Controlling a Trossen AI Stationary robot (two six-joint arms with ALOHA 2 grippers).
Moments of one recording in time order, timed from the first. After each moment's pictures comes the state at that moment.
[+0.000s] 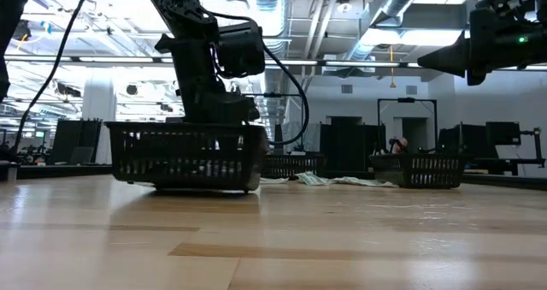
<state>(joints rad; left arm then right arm) 0.07 1.66 1.06 -0.52 -0.26 0.93 -0.11 0.08 0.10 0.03 0.47 -0.03</state>
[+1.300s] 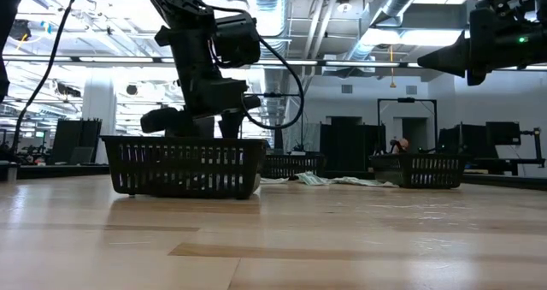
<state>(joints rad) 0.12 1.59 1.06 -0.55 -0.15 1.12 -0.11 0.08 0.10 0.03 0.47 -0.03</state>
